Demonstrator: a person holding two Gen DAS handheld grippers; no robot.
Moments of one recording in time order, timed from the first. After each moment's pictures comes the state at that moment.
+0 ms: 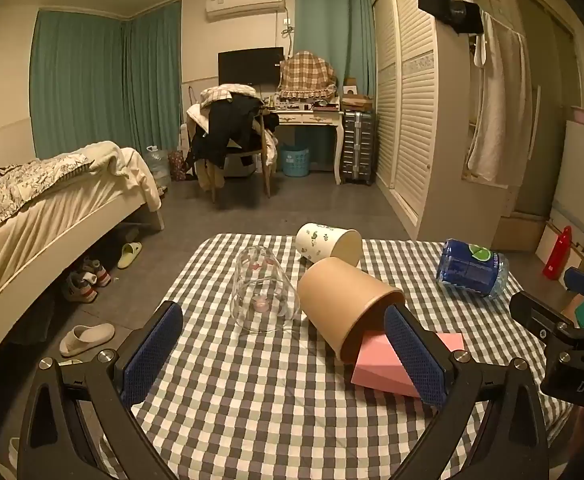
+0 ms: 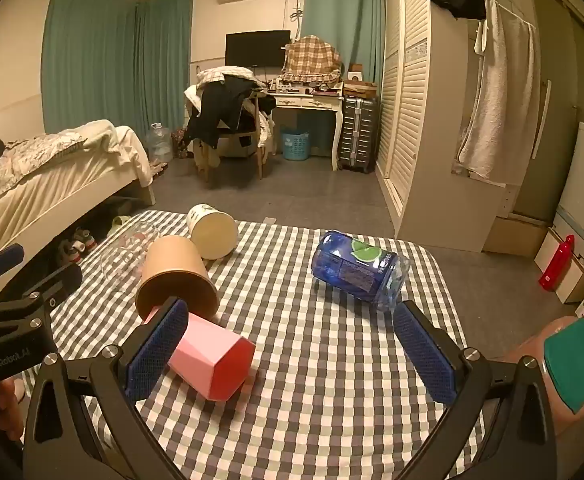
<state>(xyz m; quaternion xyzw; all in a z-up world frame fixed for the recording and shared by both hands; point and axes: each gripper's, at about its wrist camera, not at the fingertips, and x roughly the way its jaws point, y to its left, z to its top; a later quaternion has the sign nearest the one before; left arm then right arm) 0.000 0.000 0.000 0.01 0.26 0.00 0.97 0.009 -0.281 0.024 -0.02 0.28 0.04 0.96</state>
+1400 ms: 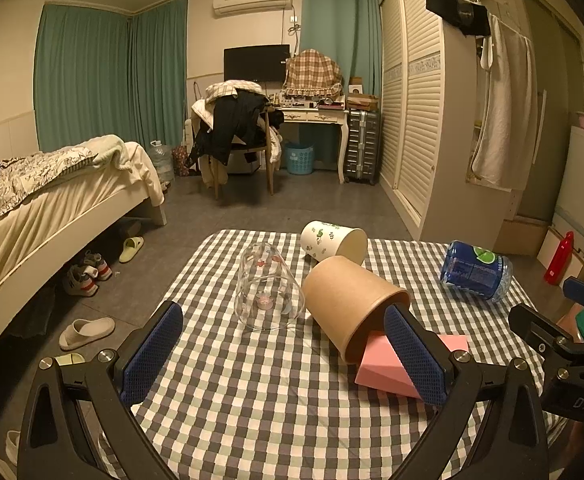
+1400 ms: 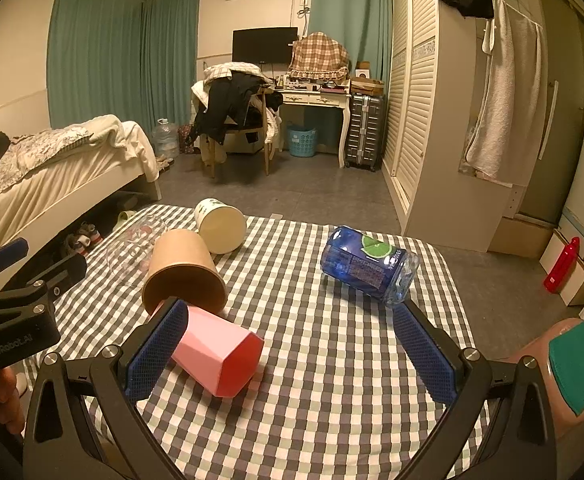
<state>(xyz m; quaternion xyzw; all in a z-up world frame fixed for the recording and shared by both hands) 0.003 0.005 -0.003 0.00 0.26 0.00 0.97 0.010 -0.272 0.018 -0.03 0.29 0.05 0.96</state>
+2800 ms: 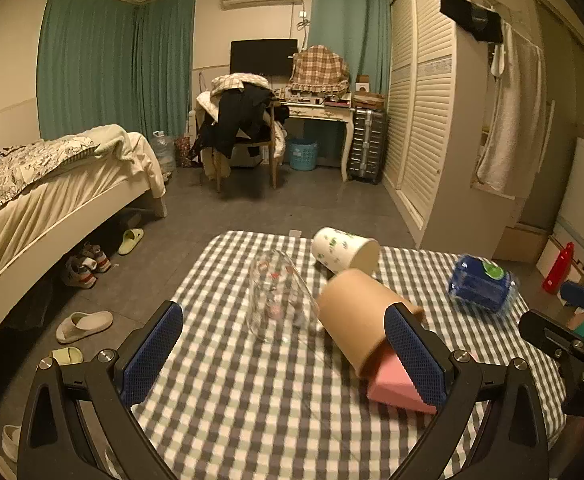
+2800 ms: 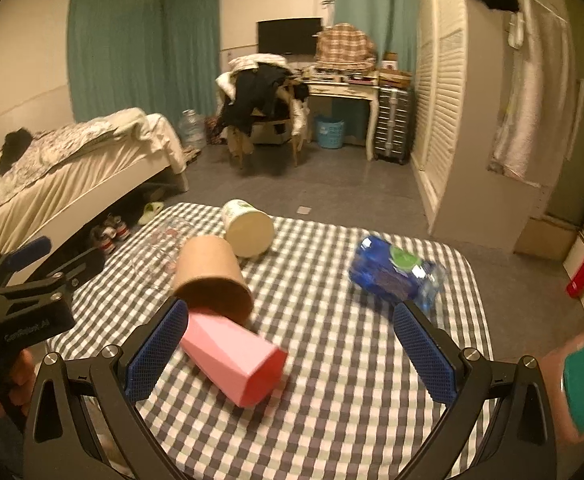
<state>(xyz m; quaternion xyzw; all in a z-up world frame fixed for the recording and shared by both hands) 0.027 0.024 0.009 -0.02 0.27 0.01 0.96 0.036 -0.265 0.038 -0.03 0.31 0.11 0.94</state>
